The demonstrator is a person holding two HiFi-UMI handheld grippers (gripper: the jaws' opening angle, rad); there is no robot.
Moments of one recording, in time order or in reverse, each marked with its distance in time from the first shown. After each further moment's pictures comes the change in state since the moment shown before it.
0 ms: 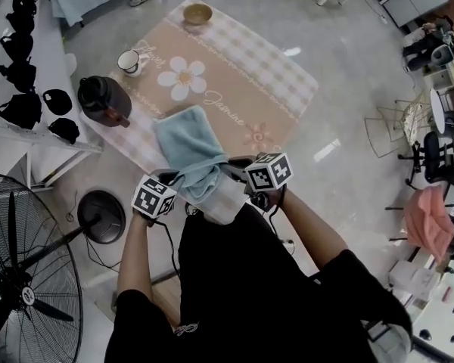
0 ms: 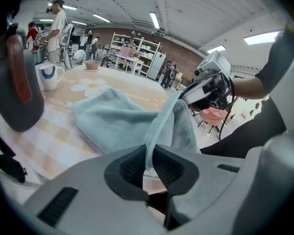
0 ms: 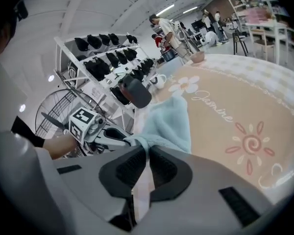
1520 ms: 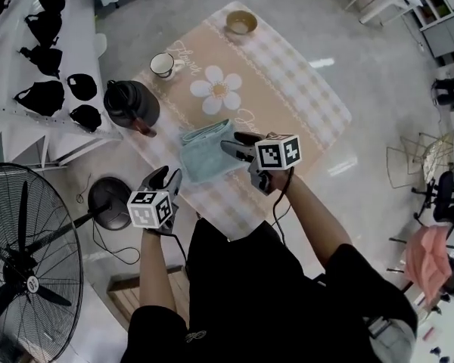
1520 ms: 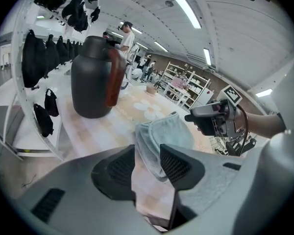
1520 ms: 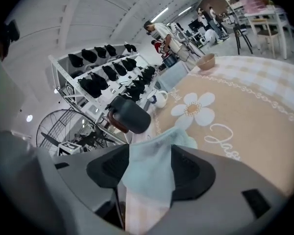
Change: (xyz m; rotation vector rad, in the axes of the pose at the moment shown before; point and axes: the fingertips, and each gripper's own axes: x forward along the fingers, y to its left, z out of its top) left arm -0.068 0.105 0.025 -0.502 -0.336 0.358; right arm 0.066 -0.031 0.145 0.045 -0.073 0.102
